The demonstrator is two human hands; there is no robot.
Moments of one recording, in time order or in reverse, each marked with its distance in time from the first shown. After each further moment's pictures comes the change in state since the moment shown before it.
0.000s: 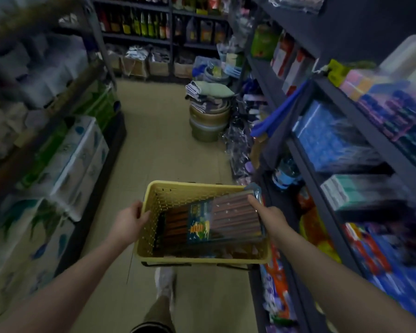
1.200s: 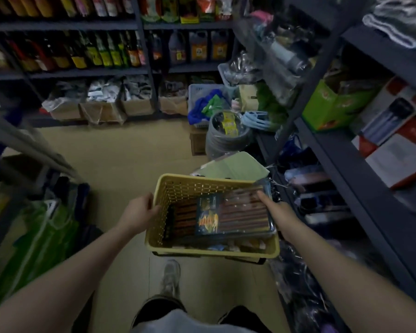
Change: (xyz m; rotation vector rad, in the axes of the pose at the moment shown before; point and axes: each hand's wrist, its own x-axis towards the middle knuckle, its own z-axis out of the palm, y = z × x) left_hand 0.975 0.214 -0.122 0.197 -0.177 0.039; right_hand 0.738 -0.571 0.173 0.051 -0.006 0.148
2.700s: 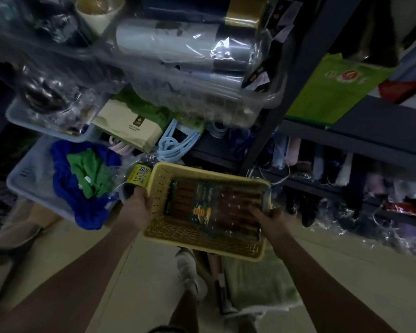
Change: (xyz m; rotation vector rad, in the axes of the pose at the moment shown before) left_hand 0.621 0.257 0.062 0.492 -0.503 0.687; right_hand 0.335 -0.155 0.094 0.722 0.698 0.531
